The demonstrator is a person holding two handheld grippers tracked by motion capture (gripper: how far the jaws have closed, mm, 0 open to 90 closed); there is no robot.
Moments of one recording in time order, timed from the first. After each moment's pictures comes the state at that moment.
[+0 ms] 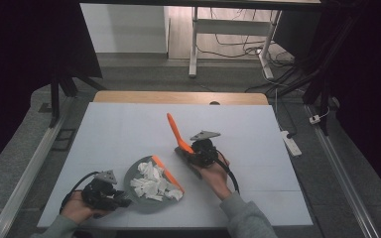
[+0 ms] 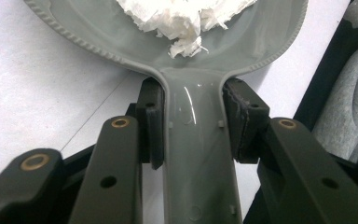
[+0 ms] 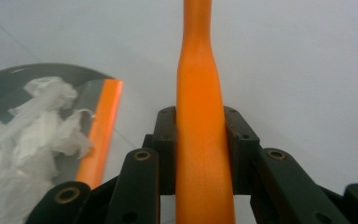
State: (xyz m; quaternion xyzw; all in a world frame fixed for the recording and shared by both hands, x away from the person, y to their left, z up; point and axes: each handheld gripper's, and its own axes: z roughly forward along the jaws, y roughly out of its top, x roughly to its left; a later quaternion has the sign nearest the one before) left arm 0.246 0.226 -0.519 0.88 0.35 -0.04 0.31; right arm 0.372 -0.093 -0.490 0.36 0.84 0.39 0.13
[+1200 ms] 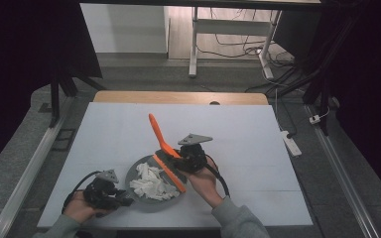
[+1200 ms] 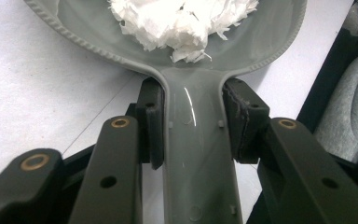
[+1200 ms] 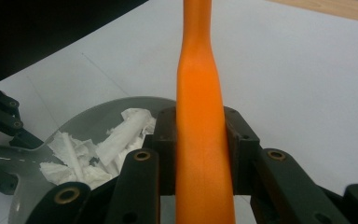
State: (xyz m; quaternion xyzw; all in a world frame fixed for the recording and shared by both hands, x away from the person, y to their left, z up) left arm 0.247 0.222 -0.520 0.88 0.36 -0.04 0.32; right arm 0.340 -0.066 -0.466 0.32 0.82 0.46 0.10
